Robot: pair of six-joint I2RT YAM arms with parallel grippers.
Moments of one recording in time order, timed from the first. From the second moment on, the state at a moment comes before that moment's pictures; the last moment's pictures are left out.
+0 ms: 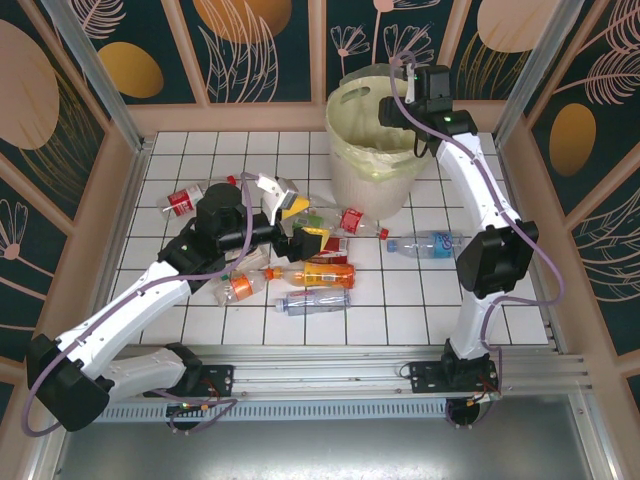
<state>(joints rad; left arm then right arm) -0.66 1.12 0.98 -0.09 0.54 -0.18 0.26 1.90 2.01 -0.64 0.05 0.12</state>
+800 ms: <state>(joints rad) -0.66 1.08 0.96 -0.32 0.49 -0.16 0.33 1.22 1.32 -0.46 -0.20 0.20</state>
